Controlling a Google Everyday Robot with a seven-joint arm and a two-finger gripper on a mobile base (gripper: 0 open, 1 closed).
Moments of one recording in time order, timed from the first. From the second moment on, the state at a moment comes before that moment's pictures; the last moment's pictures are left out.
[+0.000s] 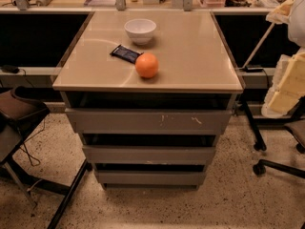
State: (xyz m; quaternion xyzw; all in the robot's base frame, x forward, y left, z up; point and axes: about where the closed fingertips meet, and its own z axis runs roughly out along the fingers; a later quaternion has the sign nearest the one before) arm 0.435 -0.204 1.014 -0.60 0.77 -0.08 0.21
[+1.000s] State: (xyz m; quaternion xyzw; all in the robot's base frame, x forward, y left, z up) arm 0.450 -0.229 0.925 -0.59 0.78 -0.03 0.19
